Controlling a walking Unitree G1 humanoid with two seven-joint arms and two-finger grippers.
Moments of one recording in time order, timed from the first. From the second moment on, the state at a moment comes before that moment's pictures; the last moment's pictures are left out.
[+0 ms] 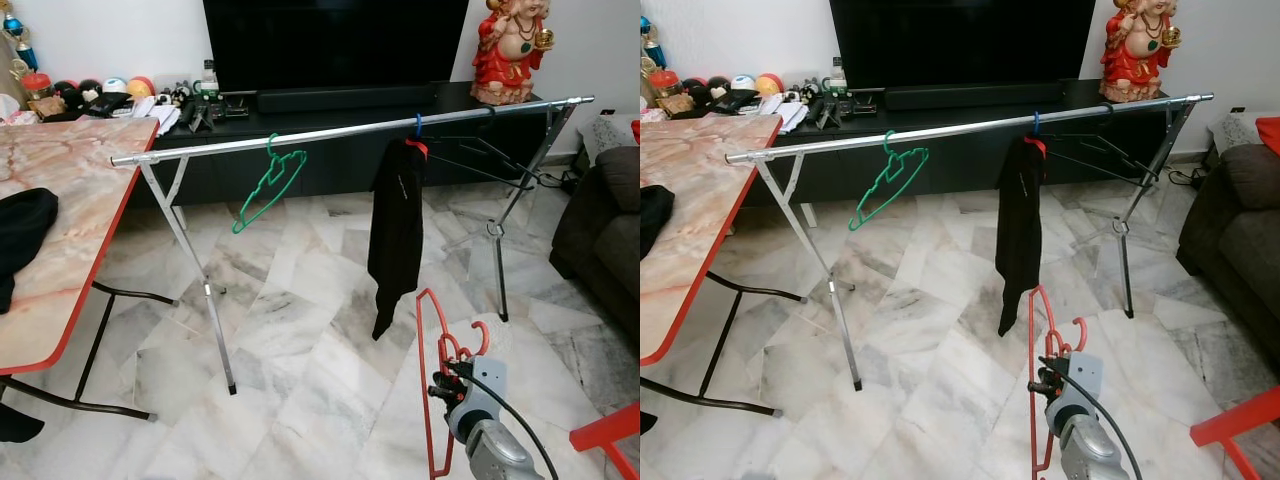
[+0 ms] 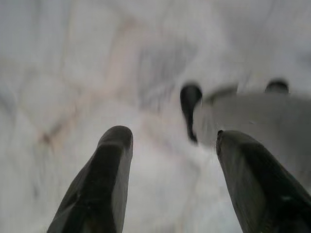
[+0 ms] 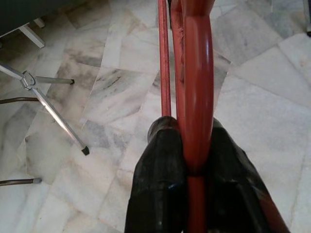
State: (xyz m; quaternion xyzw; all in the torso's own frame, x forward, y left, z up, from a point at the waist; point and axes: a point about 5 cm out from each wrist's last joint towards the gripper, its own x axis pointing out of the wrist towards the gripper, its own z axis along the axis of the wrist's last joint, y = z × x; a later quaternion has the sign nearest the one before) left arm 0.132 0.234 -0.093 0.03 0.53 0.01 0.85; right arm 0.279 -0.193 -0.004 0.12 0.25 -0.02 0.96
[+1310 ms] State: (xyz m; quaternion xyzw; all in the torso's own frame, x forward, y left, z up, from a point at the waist) left arm 0.141 0.200 -0.100 -0.01 0.53 0.02 0.85; right arm 0.283 -0.188 0.002 0.07 0.24 0.03 0.97
